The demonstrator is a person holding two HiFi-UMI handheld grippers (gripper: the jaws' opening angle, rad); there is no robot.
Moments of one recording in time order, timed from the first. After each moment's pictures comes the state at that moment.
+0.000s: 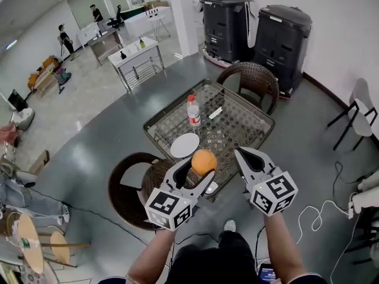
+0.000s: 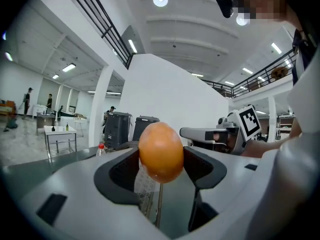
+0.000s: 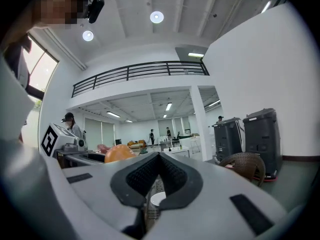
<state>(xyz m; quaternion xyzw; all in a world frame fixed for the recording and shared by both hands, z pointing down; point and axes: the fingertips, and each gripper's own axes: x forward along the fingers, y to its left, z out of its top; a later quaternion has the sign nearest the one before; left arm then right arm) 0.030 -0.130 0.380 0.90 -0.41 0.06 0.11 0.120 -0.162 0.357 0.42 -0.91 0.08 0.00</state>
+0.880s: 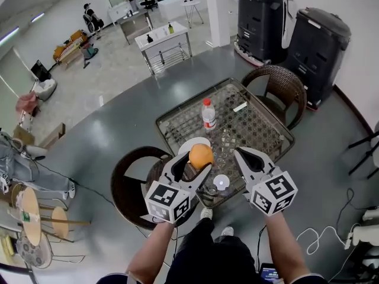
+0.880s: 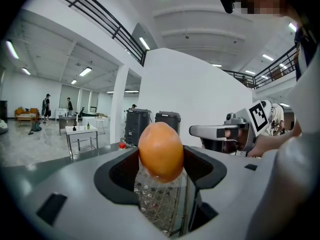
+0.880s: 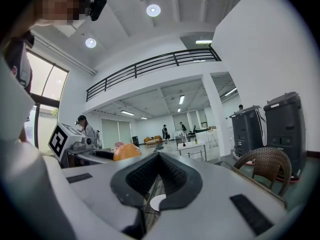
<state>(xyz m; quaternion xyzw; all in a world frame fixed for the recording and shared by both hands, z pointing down) -0.001 -0.225 0.408 0.85 -0.51 0.09 0.12 0.092 -0.259 0.386 0.31 -0.94 0.10 0.02</state>
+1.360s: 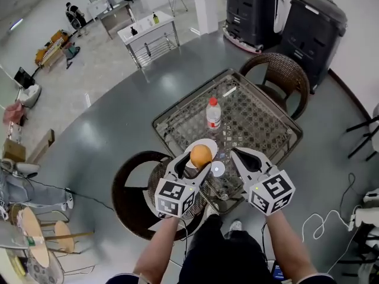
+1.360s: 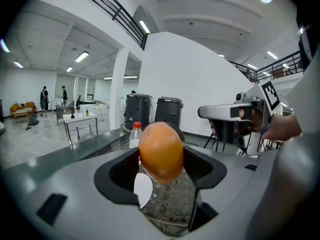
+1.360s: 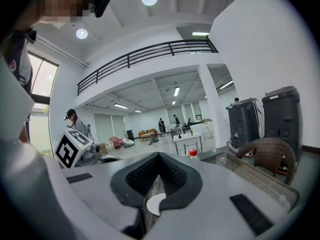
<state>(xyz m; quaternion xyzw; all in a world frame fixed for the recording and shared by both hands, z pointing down) -0.071 -0.286 0.497 0.84 -0.49 0.15 0.17 0.019 -0.301 0.434 0.34 -0.93 0.12 0.06</state>
